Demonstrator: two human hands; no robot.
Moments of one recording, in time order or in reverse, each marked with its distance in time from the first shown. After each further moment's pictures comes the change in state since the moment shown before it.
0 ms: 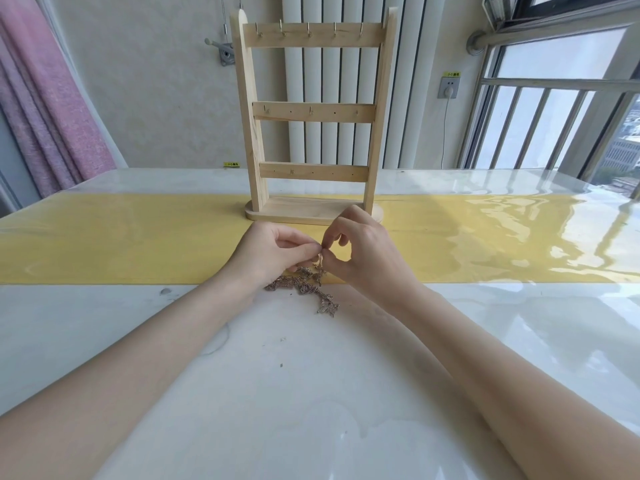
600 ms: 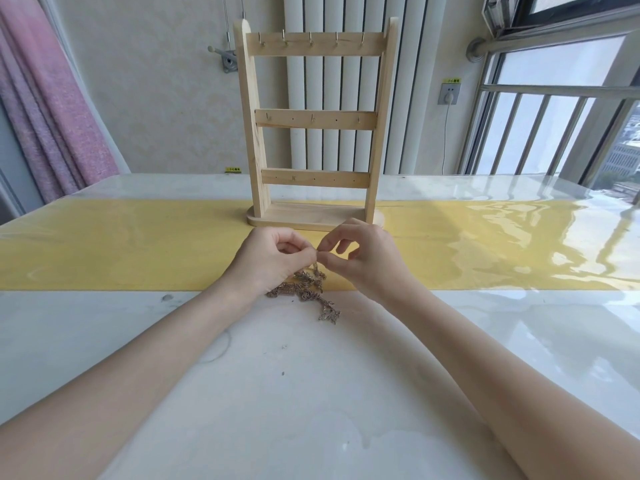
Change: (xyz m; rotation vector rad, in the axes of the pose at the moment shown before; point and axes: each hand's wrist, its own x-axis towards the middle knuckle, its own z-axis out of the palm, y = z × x) left_hand 0.001 0.000 -0.001 0.071 0.065 0.039; right_hand 0.006 -0.009 -0.007 0.200 -0.073 0.219
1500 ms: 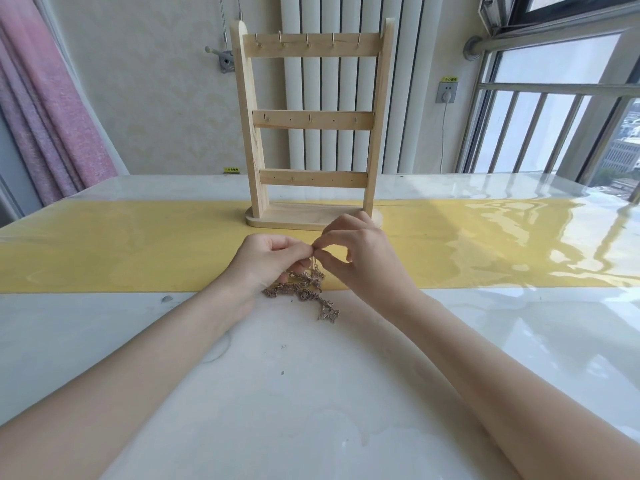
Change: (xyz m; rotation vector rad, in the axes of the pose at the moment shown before) left_hand 0.001 -0.002 0.001 -0.144 -0.018 -0.126; right_hand 0.000 0.008 0.007 -0.222 0.117 -0.300
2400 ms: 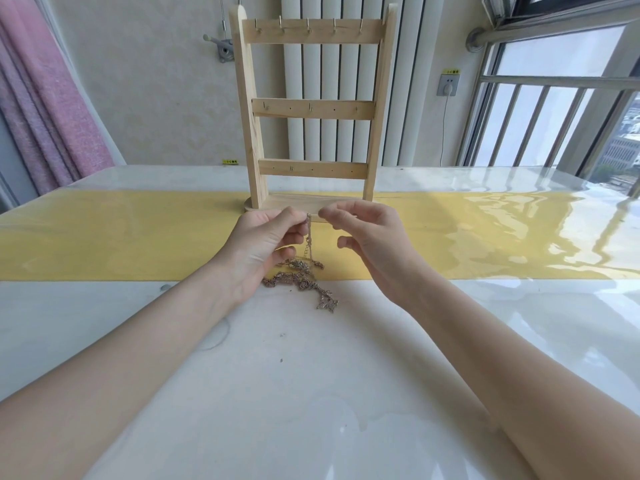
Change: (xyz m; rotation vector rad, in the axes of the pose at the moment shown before) left_hand -0.002 0.015 0.003 -0.350 0.013 0.015; right_hand 0.007 -0.015 -0.019 0.907 -0.001 0.664
